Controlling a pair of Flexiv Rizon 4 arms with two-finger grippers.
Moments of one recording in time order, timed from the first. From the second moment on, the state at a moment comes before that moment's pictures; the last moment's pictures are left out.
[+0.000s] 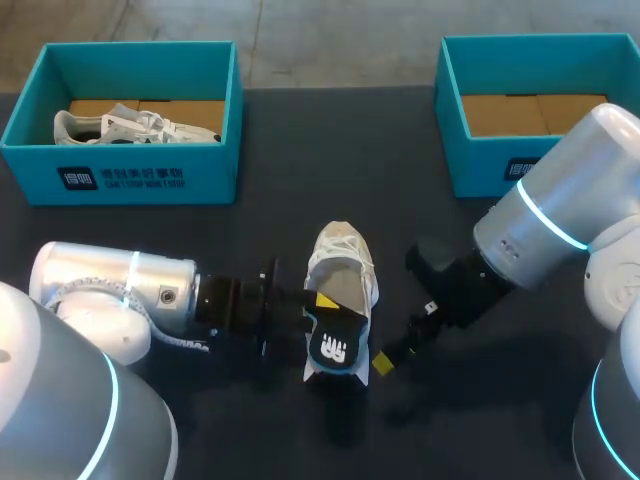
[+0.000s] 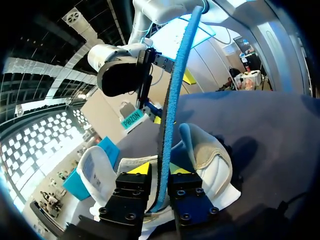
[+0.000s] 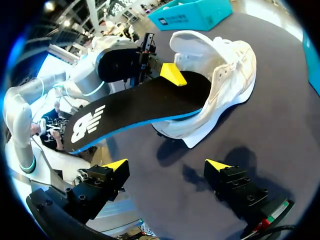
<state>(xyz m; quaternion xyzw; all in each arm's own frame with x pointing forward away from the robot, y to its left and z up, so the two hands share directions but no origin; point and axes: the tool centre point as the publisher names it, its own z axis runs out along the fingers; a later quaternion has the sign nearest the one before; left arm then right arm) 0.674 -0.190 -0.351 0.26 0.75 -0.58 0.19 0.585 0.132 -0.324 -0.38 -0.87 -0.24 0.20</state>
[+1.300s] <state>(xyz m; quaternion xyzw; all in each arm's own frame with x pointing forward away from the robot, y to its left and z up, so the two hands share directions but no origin) 0.664 -0.186 -0.332 0.29 0.74 -0.57 0.21 0.585 0.132 -0.324 -0.38 -0.87 -0.24 0.20</state>
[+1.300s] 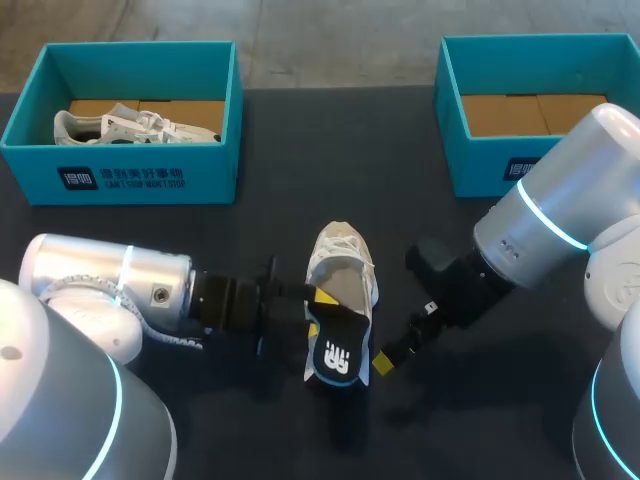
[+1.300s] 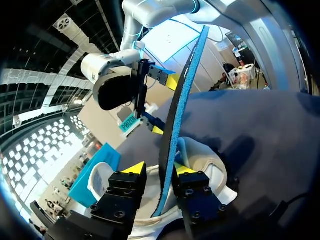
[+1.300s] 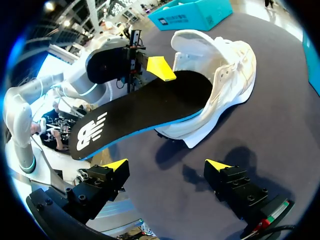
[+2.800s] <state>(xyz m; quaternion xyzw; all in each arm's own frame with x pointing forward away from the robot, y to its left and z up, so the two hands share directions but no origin) 0.645 -0.202 -0.319 0.33 0.77 -0.51 0.19 0.585 0.132 -0.324 -0.38 -0.87 -0.24 0.20</state>
